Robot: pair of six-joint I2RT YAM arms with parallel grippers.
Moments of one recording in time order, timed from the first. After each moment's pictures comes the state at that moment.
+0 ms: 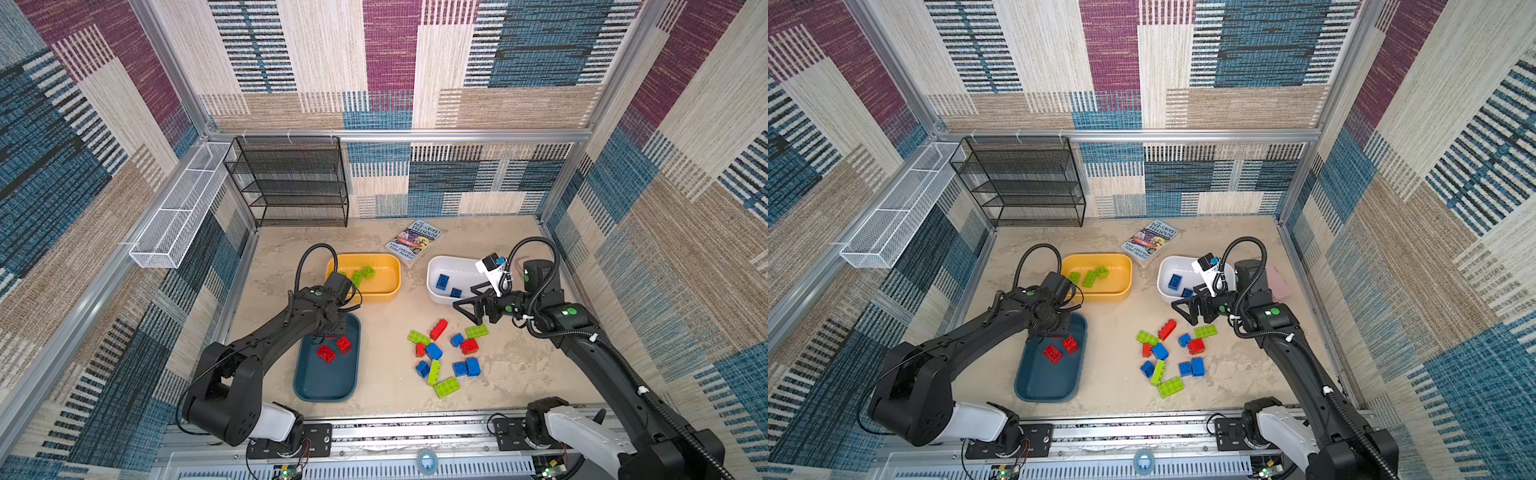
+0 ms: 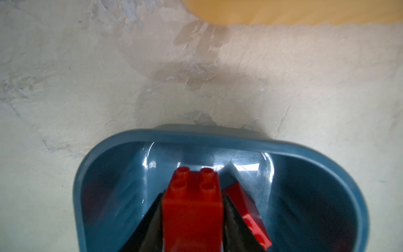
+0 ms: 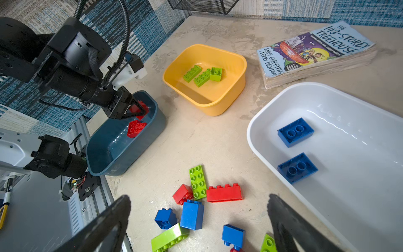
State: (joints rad) left arm -0.41 1.44 0.93 -0.83 -0.19 -0.39; right arm 0.19 1.01 0.83 -0.49 -0.71 -0.05
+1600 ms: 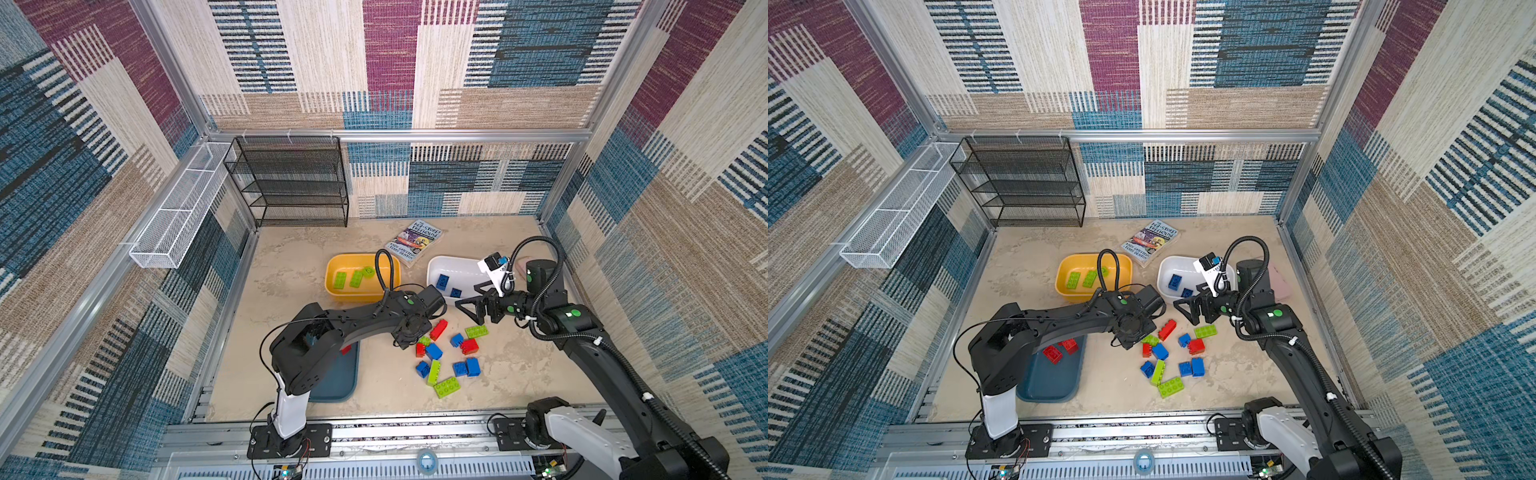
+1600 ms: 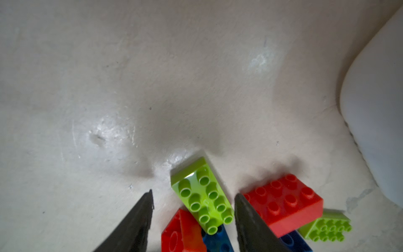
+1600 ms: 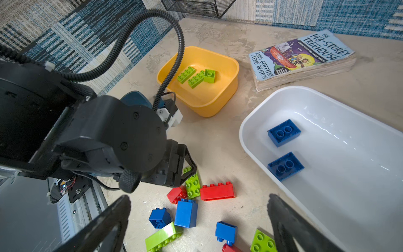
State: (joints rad) left arm -0.95 1.93 1.37 -0.74 -0.13 -1.53; right arm 0.19 0.99 0.85 -0.52 -0.66 -0.08
